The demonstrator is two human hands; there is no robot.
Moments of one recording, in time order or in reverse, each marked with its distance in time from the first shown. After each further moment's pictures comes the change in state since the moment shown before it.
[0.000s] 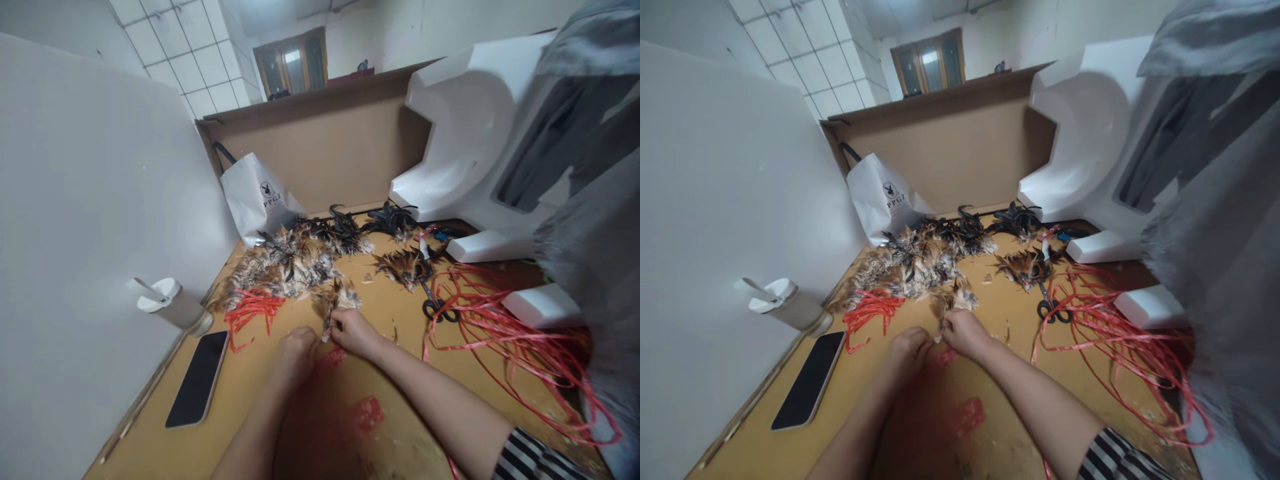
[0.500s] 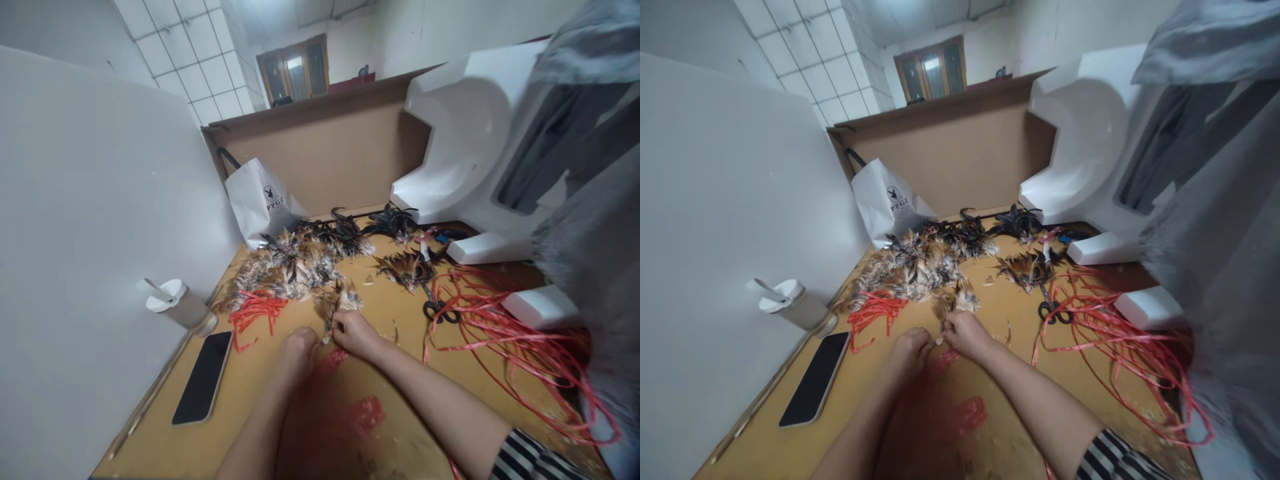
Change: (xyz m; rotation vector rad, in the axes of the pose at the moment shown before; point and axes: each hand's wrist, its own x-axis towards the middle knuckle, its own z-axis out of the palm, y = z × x) left_hand 0.001 0.000 -0.002 0.055 -0.084 0.002; right_hand -0.002 -0.002 -0.002 0.000 0.001 0.024
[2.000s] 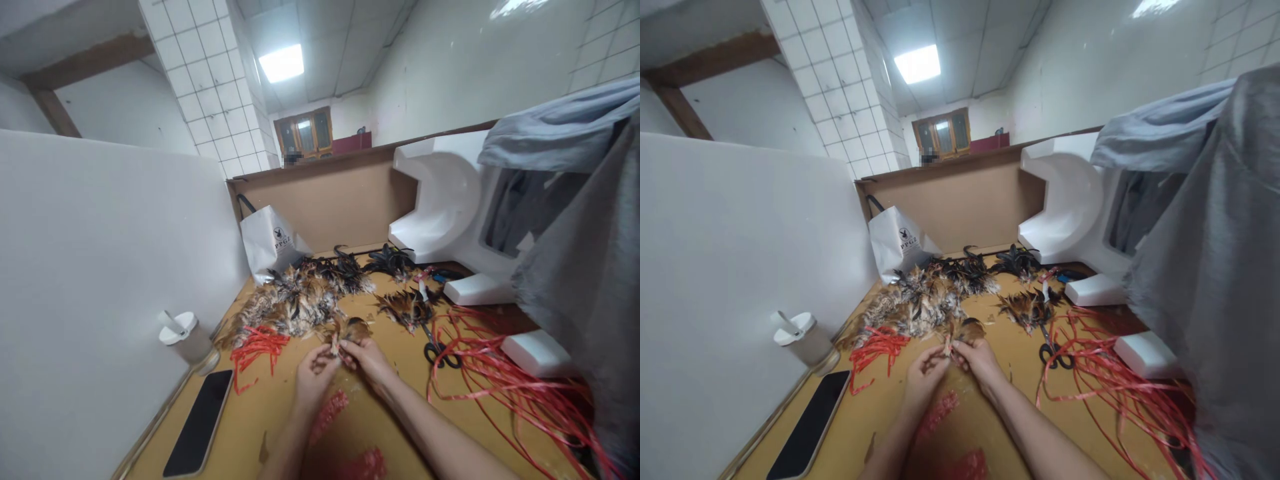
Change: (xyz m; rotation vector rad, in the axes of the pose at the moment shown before) left_hand 0.033 0.033 0.017 -0.889 0.351 -0.363; right_hand 0.006 0.000 -0.015 1.073 0.174 0.391
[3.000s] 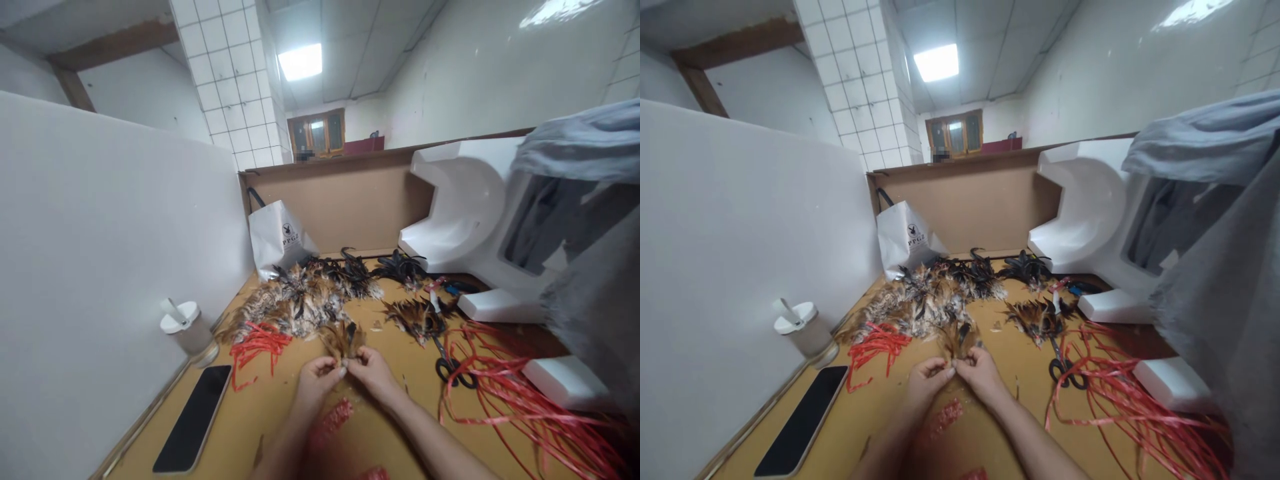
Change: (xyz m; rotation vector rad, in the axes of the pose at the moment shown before) left_hand 0.006 -0.013 0.003 -0.358 -0.076 -0.229; right_hand -0.003 0.002 0.001 -0.328 0.053 -0.035
